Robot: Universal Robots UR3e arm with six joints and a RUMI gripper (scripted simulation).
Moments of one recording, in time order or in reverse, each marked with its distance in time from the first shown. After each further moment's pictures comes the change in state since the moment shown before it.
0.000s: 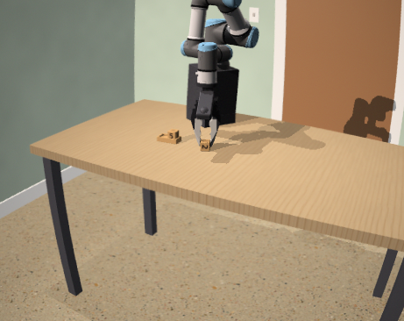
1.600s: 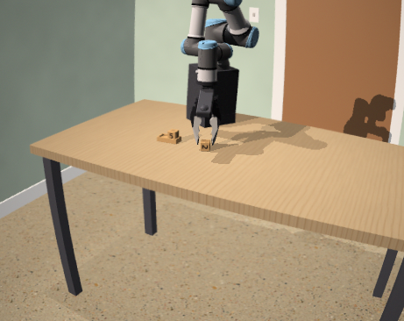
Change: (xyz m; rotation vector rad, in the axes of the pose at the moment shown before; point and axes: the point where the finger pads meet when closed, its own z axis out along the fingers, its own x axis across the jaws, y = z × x) arm 0.001 -0.002 -0.007 0.007 0.003 -0.001
